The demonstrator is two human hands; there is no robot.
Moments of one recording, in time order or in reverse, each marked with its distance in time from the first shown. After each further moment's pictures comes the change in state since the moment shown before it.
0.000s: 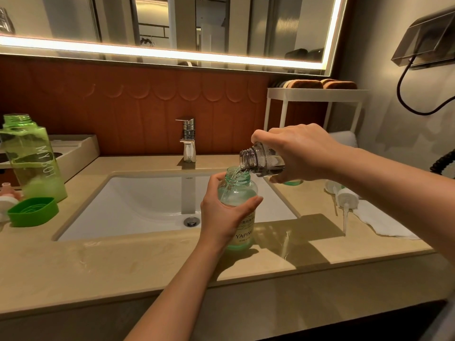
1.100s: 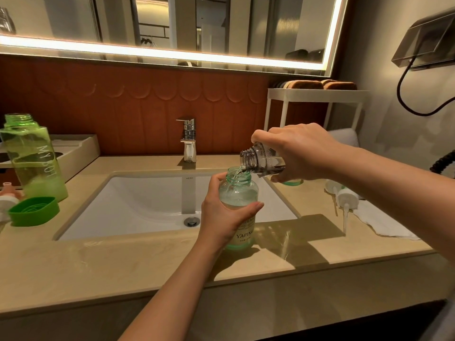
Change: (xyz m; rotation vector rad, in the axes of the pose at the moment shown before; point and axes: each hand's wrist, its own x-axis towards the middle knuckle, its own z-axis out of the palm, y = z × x) left_hand -0.001 0.003 -0.006 0.061 -0.080 -0.012; right_hand 0.002 0.000 0.000 -0.013 0.009 -0.010
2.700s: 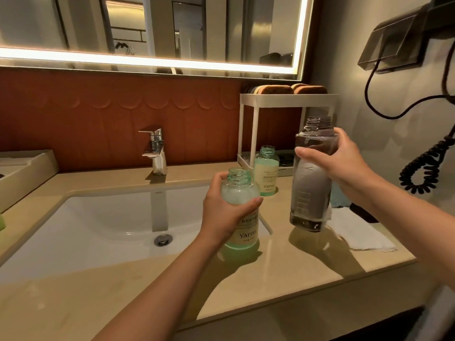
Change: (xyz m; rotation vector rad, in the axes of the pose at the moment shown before) left_hand 0.044 0.004 0.073 -0.025 -0.098 -0.031; right_hand -0.067 0.081 0.059 1.393 0.414 0.854
